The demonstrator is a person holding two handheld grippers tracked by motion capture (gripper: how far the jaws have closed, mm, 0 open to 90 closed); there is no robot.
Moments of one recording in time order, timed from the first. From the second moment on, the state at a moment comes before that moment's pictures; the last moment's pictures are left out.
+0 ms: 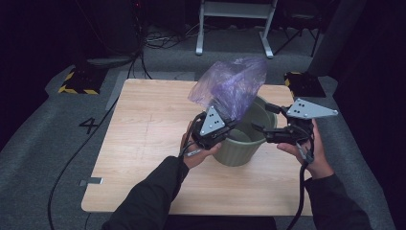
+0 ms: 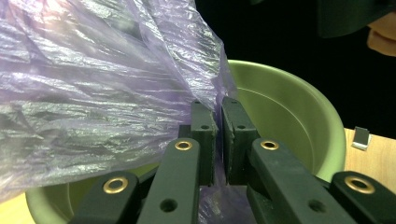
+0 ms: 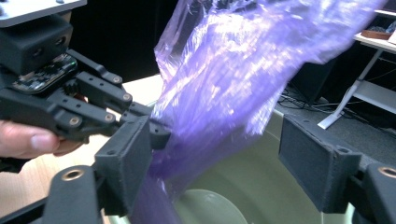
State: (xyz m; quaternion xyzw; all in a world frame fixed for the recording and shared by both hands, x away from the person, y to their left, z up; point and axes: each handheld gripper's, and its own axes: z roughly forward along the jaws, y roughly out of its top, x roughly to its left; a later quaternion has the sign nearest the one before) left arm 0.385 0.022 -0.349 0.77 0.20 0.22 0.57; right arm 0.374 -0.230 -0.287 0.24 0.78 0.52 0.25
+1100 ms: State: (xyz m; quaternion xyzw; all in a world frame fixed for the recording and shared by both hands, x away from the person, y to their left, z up) left arm 0.375 0.014 -0.360 0.78 0.18 0.23 0.56; right arm 0.388 -0.187 -0.304 0.24 0.78 0.53 0.22
